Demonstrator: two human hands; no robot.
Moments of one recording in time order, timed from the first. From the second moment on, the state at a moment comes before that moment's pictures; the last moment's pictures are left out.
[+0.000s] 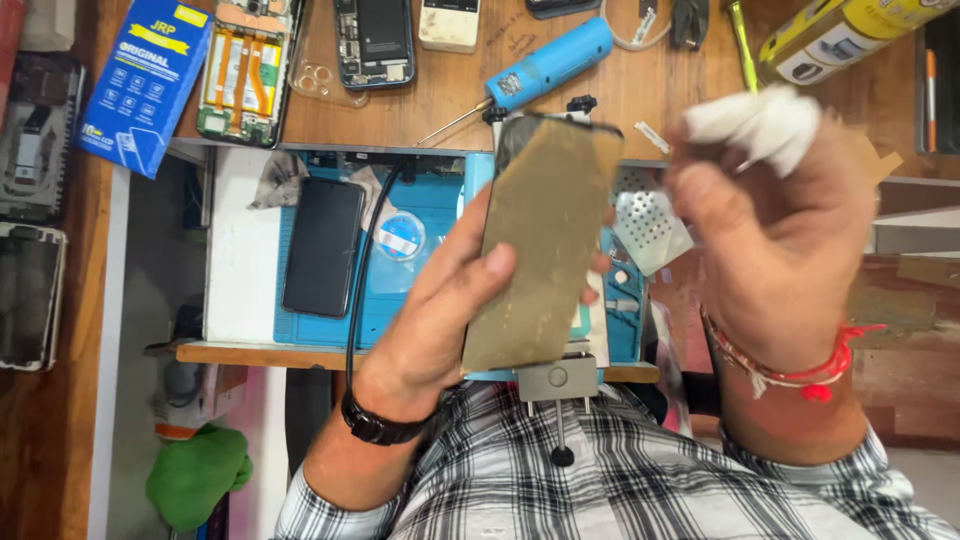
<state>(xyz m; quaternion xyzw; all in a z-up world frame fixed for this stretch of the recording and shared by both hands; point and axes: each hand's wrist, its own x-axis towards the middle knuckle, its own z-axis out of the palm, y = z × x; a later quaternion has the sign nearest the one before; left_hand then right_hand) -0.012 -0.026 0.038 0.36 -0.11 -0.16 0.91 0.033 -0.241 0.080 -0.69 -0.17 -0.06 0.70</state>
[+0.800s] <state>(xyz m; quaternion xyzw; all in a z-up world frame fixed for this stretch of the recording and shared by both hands) -0.050 -0.042 0.036 0.22 -0.06 -0.31 0.93 -0.008 -0.268 0.052 -0.60 -0.06 0.09 0.79</state>
